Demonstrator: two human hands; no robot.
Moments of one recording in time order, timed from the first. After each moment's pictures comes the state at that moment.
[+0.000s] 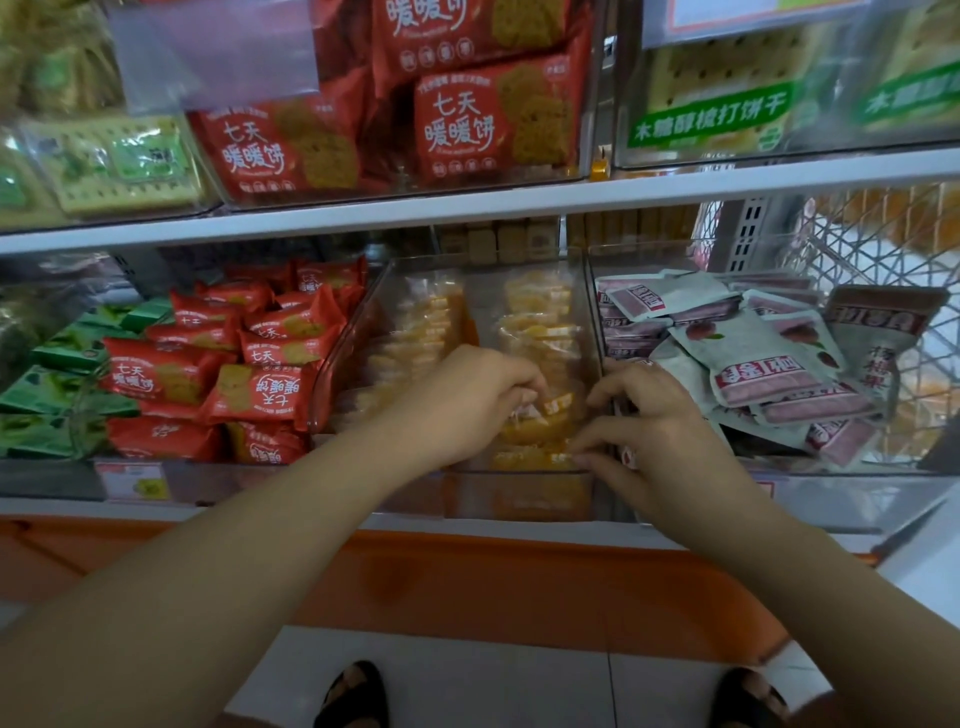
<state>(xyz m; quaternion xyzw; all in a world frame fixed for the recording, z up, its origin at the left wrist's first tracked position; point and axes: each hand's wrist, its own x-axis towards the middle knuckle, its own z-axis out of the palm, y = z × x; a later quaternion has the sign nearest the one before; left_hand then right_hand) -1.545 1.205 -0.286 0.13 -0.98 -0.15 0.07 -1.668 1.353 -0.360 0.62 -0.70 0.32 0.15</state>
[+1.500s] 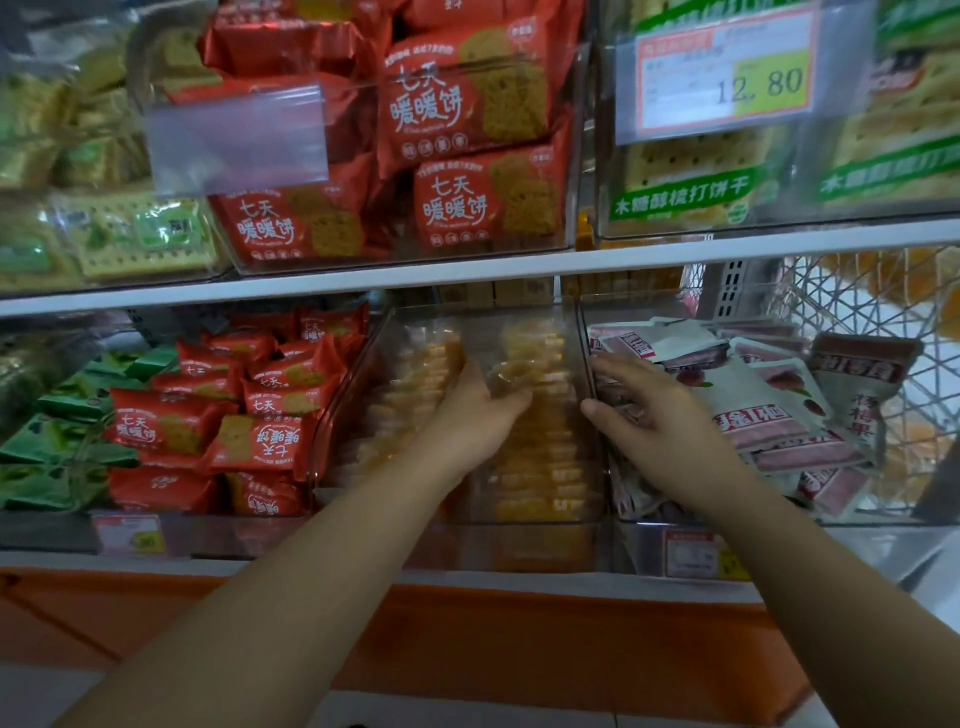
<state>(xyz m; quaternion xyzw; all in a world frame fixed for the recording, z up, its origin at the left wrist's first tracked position) -1.581 1.188 -0.306 0.32 -0.81 -0.45 0.18 -1.695 1.333 -0.324 0.48 -0.76 0.44 0.00</state>
